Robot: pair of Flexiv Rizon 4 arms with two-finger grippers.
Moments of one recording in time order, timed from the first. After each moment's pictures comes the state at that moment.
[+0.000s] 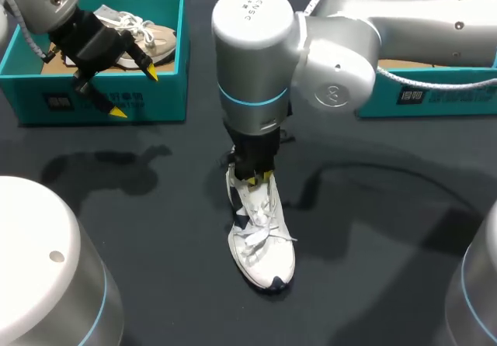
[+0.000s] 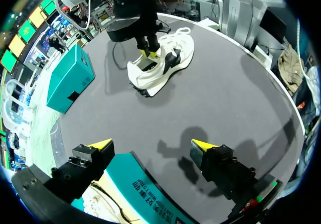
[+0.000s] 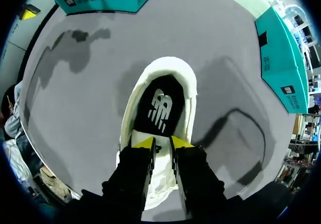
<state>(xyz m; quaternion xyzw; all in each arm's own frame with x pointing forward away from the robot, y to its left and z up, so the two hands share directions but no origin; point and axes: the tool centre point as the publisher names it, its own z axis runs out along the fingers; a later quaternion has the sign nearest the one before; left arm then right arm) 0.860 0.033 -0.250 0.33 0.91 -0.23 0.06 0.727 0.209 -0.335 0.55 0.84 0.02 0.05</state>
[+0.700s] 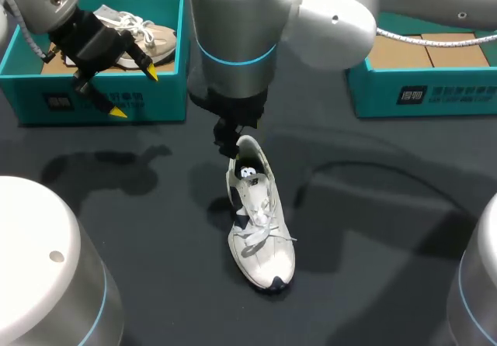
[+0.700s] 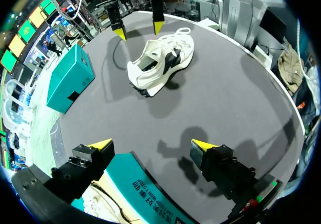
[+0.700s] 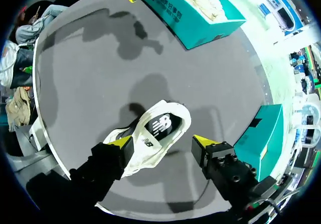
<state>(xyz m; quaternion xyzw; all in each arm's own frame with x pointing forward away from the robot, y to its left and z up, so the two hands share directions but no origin) 0.860 0.033 -0.250 0.33 0.91 -0.23 0.06 0.746 0.229 -0.249 0.24 0.96 0.03 0.09</state>
